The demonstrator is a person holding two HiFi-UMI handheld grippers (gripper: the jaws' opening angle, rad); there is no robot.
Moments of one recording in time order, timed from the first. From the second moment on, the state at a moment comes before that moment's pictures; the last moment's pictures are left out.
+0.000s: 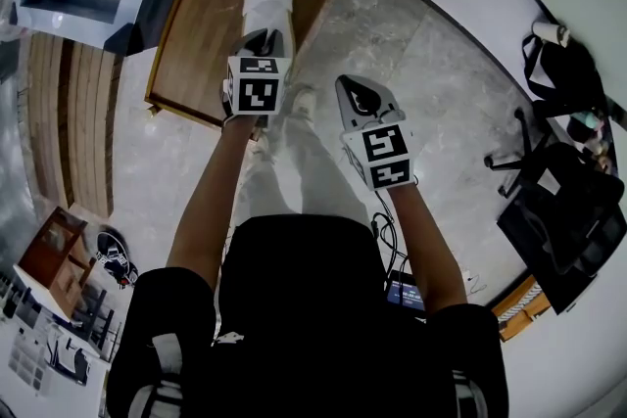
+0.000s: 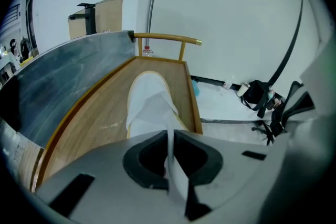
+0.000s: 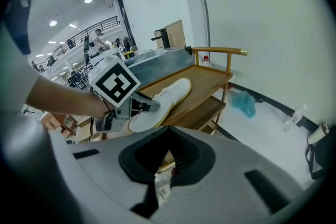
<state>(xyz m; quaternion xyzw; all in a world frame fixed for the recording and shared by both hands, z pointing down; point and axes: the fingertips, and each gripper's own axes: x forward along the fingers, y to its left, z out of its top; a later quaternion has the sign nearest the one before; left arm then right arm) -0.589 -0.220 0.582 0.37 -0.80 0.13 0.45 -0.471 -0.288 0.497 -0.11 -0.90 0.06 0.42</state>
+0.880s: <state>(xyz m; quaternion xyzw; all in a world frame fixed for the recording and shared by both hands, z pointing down) -0.564 -0.198 0.490 0.41 -0.82 0.14 0.38 -0.454 -0.281 0.433 -0.06 -0.92 0.03 0.38</state>
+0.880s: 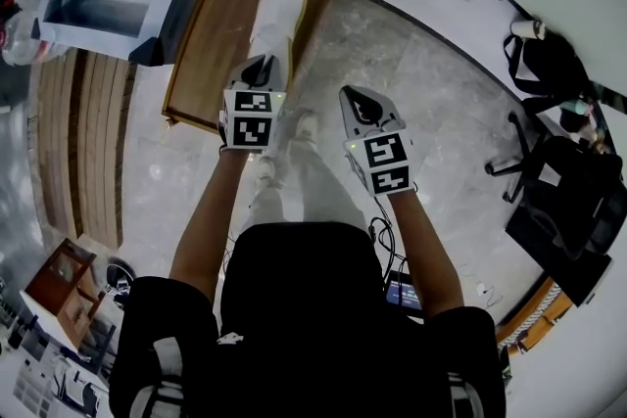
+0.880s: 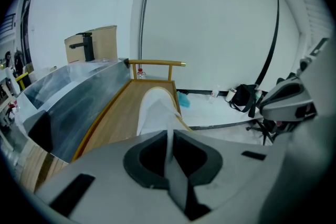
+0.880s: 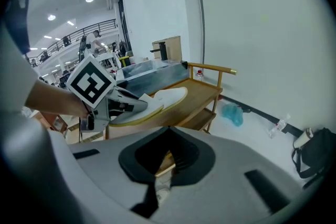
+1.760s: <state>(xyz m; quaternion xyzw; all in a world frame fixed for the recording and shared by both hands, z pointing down) -0.513 -0.150 0.391 0.46 -0.82 0.10 0.33 -0.434 -0.249 0.345 -0.01 -0.95 -0.01 0.32</state>
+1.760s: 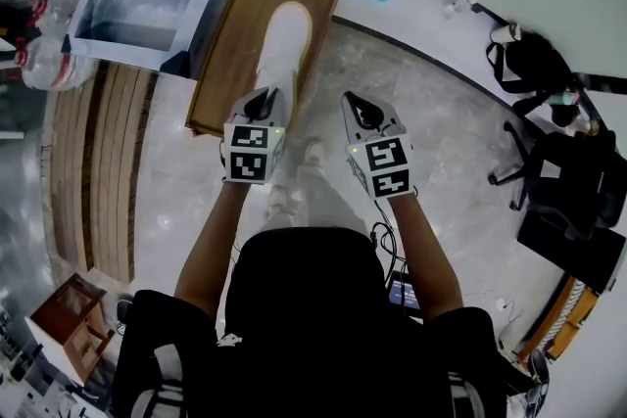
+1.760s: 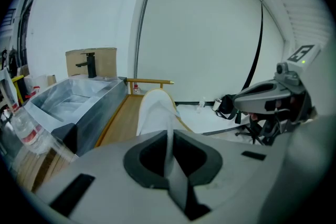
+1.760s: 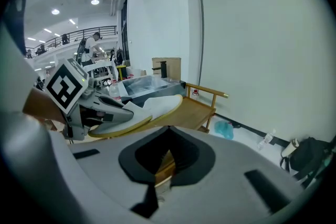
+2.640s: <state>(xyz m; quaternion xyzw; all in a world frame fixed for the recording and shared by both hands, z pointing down) -0.427 -0.091 0.295 0.52 -0.81 0.08 0.26 -0.352 -0.195 0.272 0.06 -0.96 -0.04 0.27</state>
